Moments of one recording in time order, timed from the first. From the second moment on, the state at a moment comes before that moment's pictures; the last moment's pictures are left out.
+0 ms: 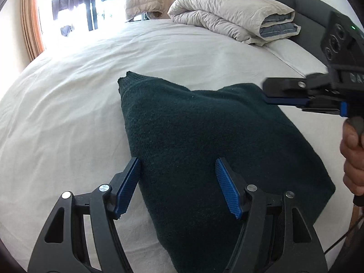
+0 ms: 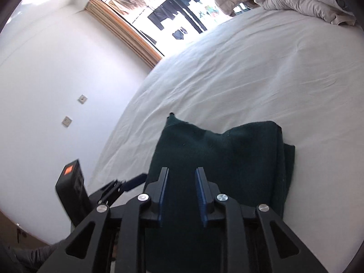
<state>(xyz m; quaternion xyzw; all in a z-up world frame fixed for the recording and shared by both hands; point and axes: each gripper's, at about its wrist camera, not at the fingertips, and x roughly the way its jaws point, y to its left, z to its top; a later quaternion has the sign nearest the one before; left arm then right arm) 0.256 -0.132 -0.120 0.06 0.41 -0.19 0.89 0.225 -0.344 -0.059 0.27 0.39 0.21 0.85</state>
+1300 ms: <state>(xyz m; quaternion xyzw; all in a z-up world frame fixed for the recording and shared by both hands) 0.248 -0.108 -0.094 0.01 0.39 -0.15 0.91 0.141 -0.405 -0.104 0.31 0.38 0.13 0.86</state>
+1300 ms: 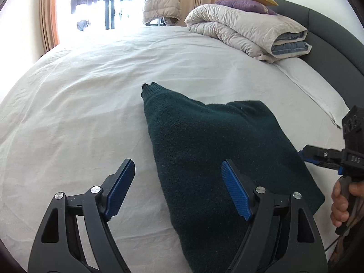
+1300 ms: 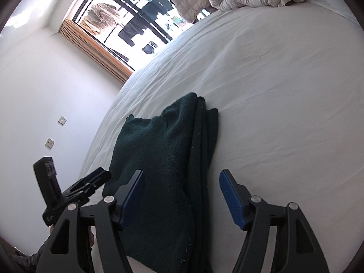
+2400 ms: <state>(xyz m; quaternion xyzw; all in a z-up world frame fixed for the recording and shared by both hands) 0.188 0.034 -0.033 -0.10 0.45 -0.20 0.87 0.125 -0.240 -0.023 0.20 0.40 0.18 0.88</state>
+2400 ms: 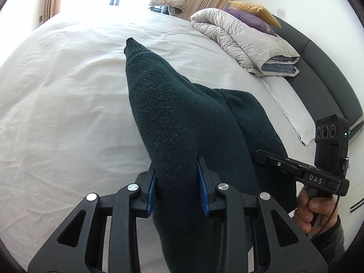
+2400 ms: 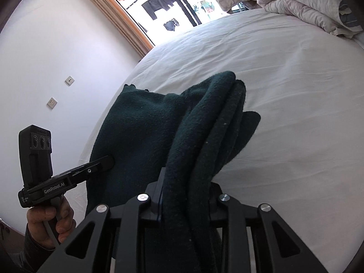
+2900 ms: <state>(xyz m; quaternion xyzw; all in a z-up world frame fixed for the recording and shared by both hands) 0.104 0.154 -0.098 -0.12 0.47 -0.14 0.86 0.091 -0.162 -0.099 0.21 0.46 0.19 0.84</state>
